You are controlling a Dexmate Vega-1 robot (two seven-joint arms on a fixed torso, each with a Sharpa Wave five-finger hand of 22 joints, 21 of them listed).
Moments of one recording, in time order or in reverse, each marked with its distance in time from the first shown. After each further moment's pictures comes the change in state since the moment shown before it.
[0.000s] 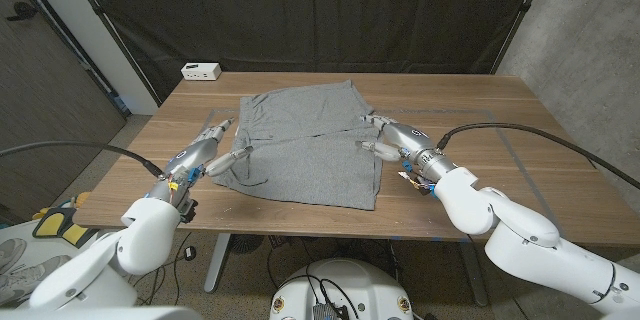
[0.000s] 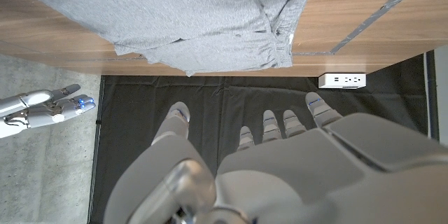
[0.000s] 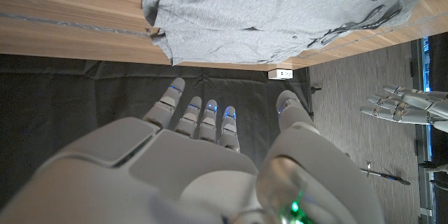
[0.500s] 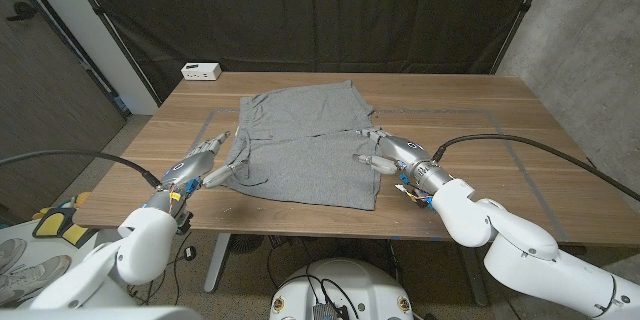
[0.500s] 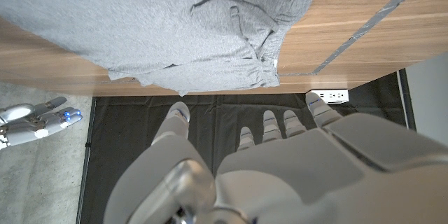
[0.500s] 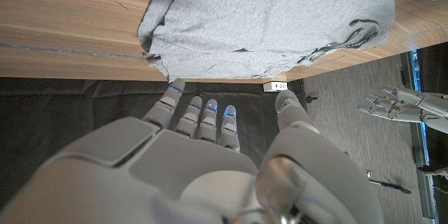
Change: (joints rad) left arm 0.025 -0.010 0.008 -0.002 0.067 0.066 -0.049; left_hand 0.008 0.001 0.004 -0.003 0.000 -0.005 0.005 -0.004 0.000 0.000 0.000 0.000 0.000 -0.004 0.004 0.000 0.000 -0.005 0.005 0.000 0.000; right arm -0.031 0.004 -0.029 -0.007 -0.008 -0.009 0.012; right_hand 0.009 0.001 0.000 0.000 0.000 0.007 0.007 0.000 0.000 0.009 0.002 0.000 0.000 0.004 -0.004 0.000 0.000 0.004 -0.004 0.000 0.000
